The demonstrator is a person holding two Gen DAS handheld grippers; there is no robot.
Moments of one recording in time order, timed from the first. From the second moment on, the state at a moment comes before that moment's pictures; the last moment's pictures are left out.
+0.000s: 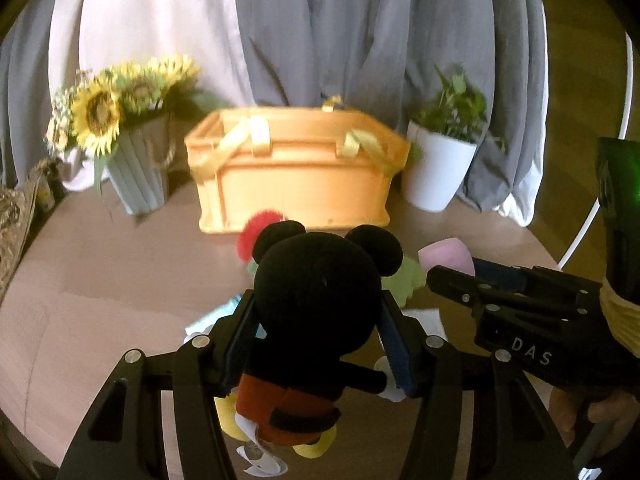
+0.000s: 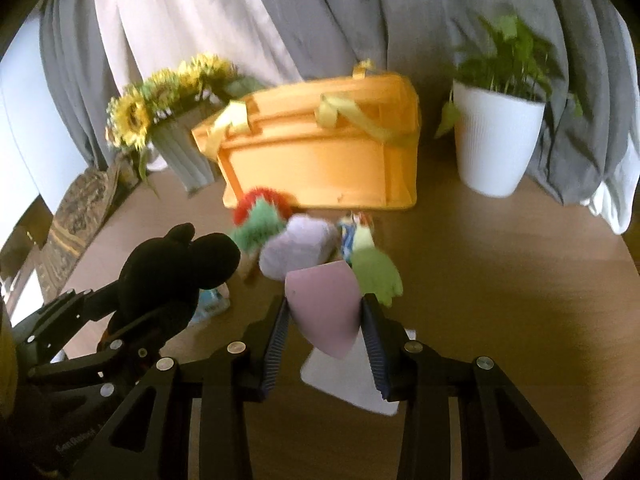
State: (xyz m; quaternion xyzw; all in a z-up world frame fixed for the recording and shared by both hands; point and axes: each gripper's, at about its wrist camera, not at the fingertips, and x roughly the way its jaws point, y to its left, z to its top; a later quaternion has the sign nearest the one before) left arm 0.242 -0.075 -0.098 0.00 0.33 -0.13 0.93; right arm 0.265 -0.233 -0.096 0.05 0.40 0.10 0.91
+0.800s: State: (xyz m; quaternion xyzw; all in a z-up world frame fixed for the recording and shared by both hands) left arm 0.288 -0.029 0.001 0.03 0.20 -0.15 0.97; right arm 0.297 -0.193 0.002 0.06 0.26 0.05 0.96
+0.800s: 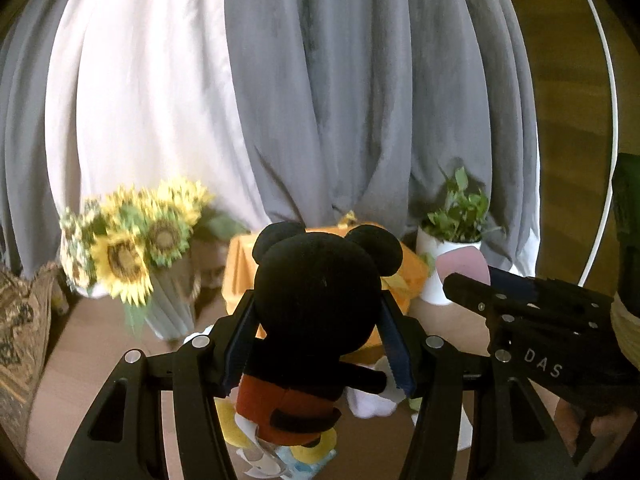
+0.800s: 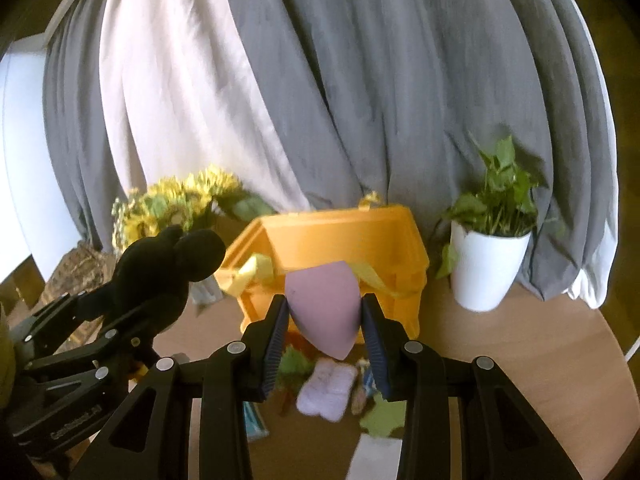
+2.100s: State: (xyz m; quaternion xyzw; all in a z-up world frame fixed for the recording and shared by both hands) left arm 0.485 -0.047 0.036 0.09 0.17 -0.19 0.96; right arm 0.463 -0.199 0.033 0.04 0.24 0.01 0.97
